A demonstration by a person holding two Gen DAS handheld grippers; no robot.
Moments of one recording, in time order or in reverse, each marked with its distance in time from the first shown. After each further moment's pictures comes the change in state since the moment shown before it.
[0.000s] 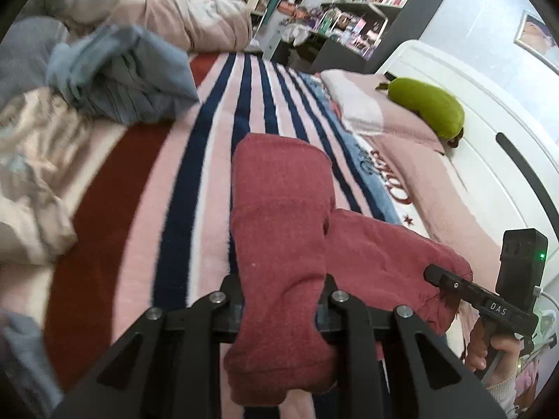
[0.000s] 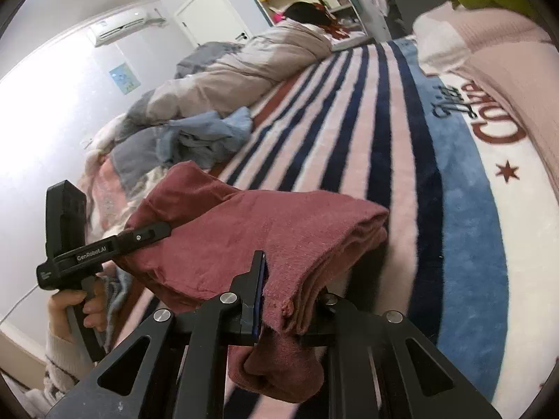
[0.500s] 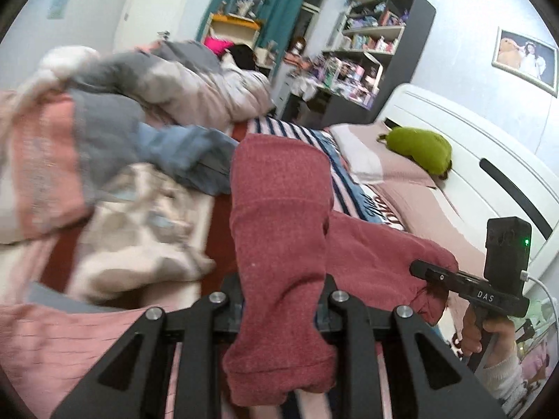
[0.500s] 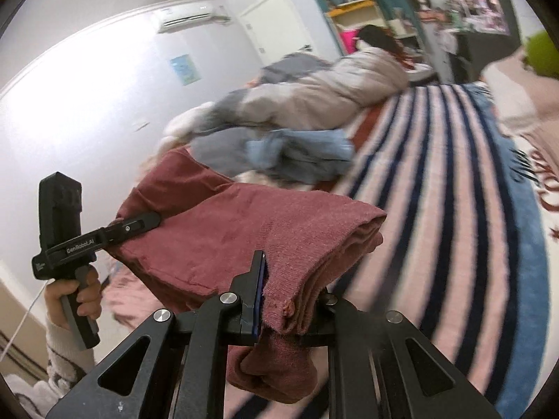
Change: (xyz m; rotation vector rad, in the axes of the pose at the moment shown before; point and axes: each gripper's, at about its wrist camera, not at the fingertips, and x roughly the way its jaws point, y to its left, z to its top) left arm -0.212 0.058 -0.008 0.050 -0.201 0.094; right arm -0.019 0.171 0.001 -0.178 -0.044 0.162
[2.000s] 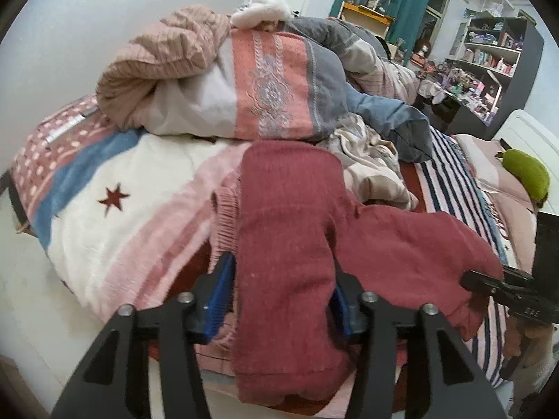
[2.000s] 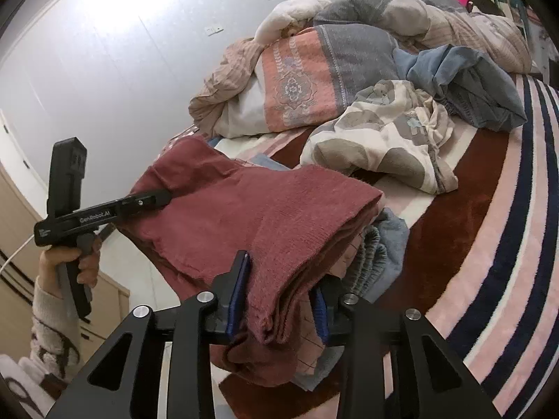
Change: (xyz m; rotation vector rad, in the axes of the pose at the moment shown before) left arm -0.103 0.193 -0.118 -0.242 0.075 0.418; right arm 0.170 0.168 -0.076 -0.221 0.307 0.199
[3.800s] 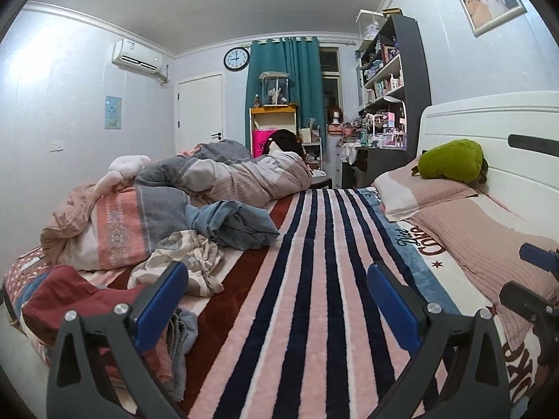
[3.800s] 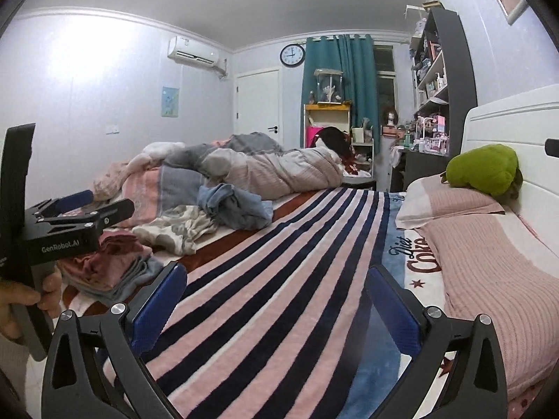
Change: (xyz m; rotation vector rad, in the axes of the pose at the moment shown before) left arm -0.100 -0.392 -0.104 0.334 -0.526 -0.056; right arm -0.347 -0.072 -0.166 -0.066 -0.559 -0.645
